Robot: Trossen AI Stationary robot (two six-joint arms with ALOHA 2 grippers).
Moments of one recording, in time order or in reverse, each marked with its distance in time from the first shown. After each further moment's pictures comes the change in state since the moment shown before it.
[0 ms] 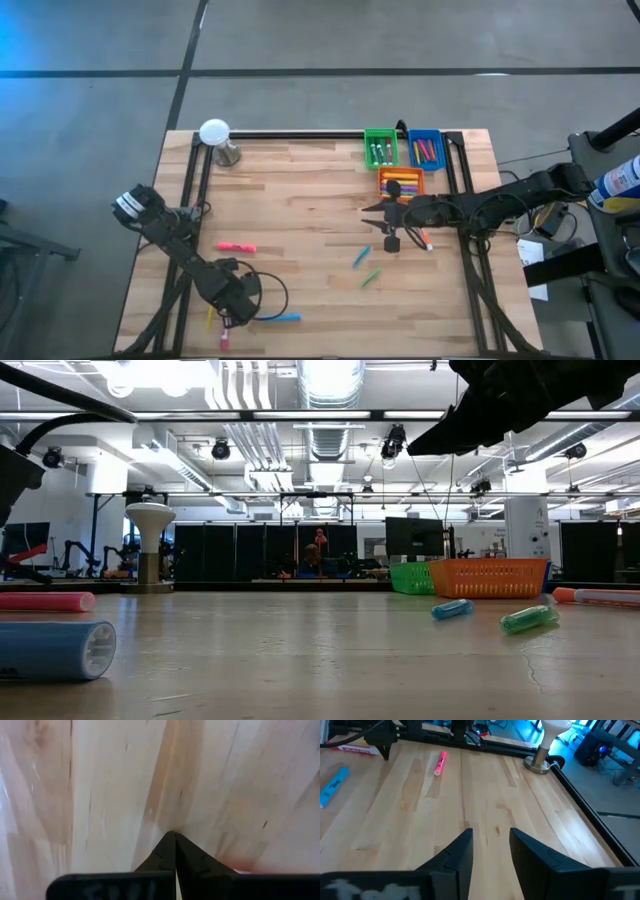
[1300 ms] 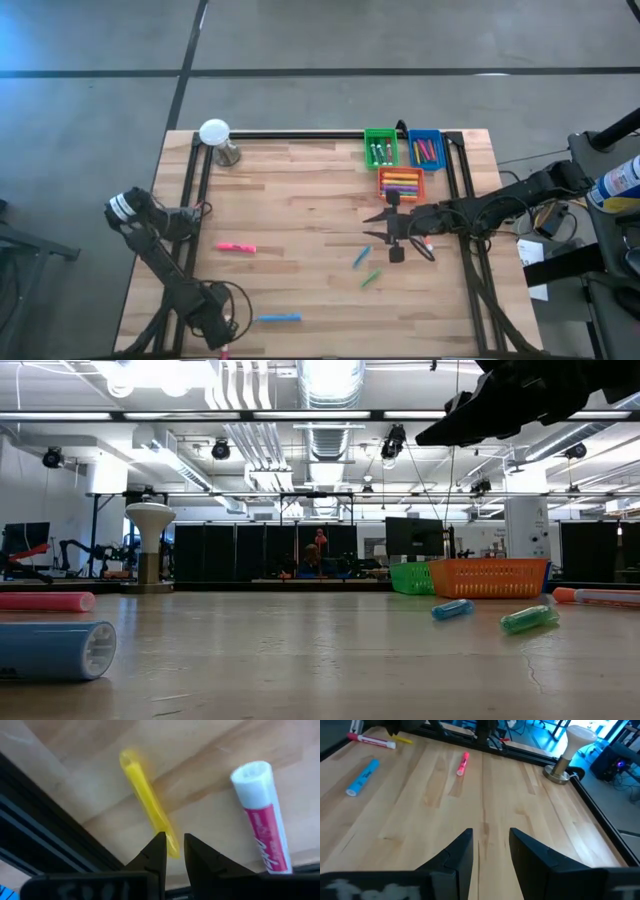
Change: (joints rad) left arm -0.222 -0.018 0.004 0.104 0.261 -1.040; right arm 0.091 0.000 -0.005 0.001 0.003 -0.044
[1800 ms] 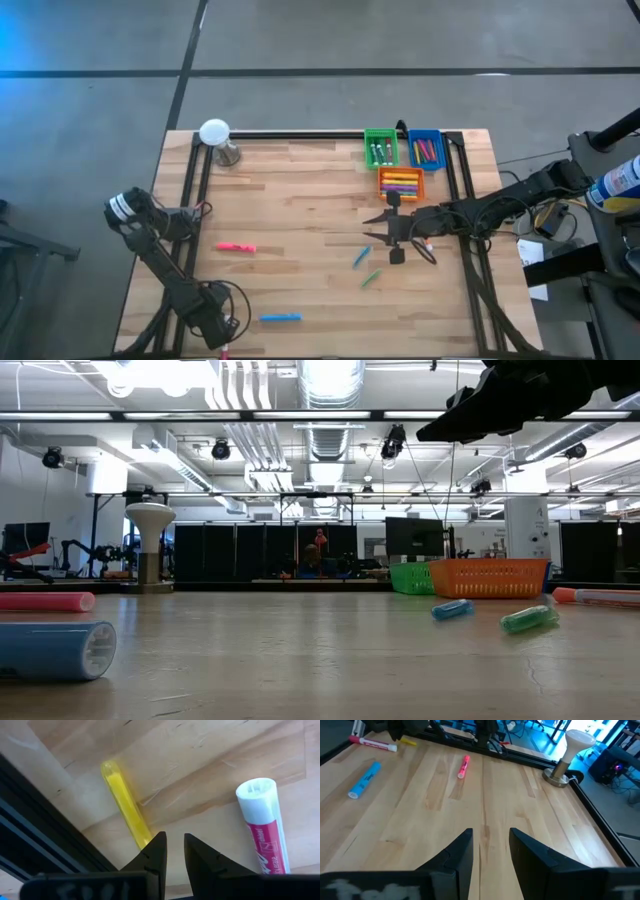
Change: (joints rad) left arm -0.014 0.000 -0.016 -0.002 -0.031 -0.051; right arm 0.023 0.000 0.000 0.011 0.025 0.000
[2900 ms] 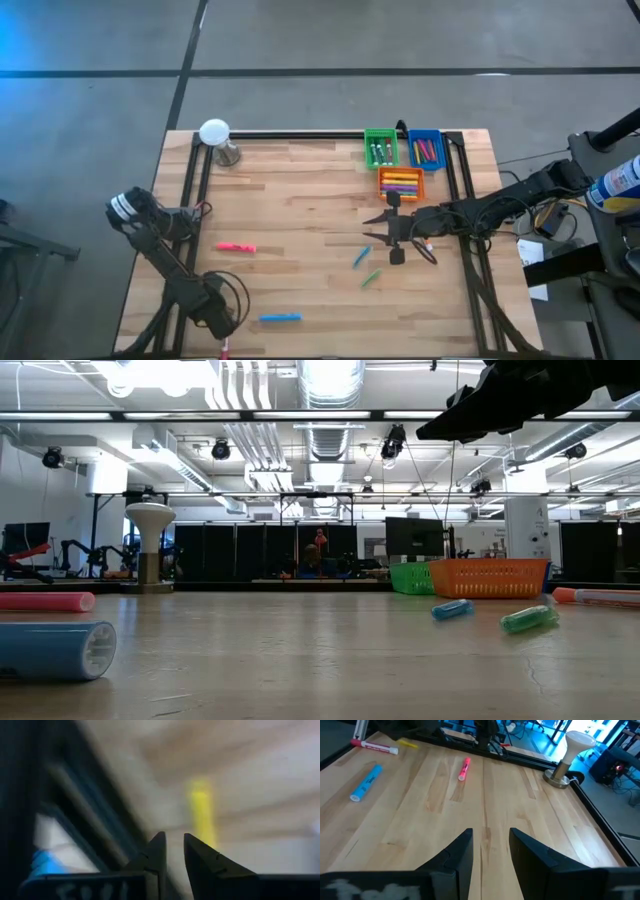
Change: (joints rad) left arm 0.050 0.003 0.002 -0.194 0.116 0.031; right arm 0.004 0.000 0.000 0.008 -0.001 0.007
